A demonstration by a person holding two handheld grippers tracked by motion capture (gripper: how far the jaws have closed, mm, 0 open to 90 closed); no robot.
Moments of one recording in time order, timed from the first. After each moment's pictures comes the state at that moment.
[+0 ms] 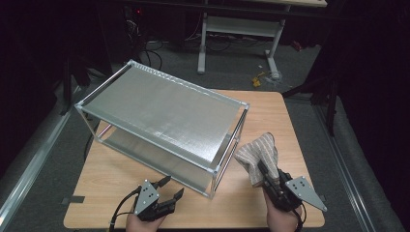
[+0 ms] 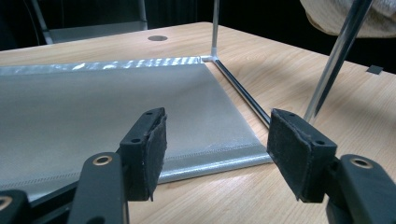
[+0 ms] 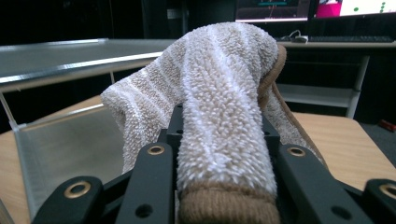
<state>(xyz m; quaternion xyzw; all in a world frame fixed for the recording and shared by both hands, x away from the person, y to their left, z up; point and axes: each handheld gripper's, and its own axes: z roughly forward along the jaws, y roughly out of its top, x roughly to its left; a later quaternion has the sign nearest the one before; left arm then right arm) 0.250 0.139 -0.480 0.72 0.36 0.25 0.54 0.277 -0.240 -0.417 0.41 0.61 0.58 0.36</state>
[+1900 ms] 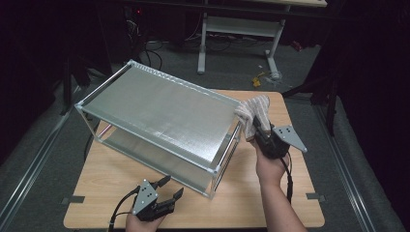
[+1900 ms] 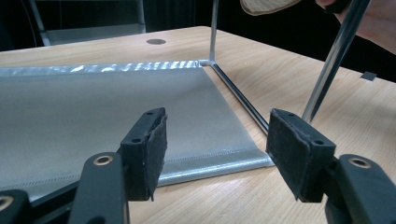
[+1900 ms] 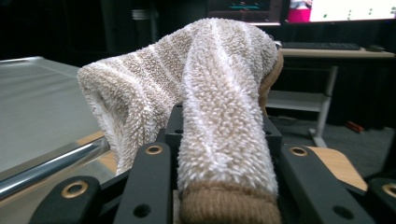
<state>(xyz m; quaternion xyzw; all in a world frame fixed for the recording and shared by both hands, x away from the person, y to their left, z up) 0.249 0.140 -0.478 0.71 0.36 0.24 0.55 0.402 -0.215 -0.381 0.45 0.59 0.54 0.39</state>
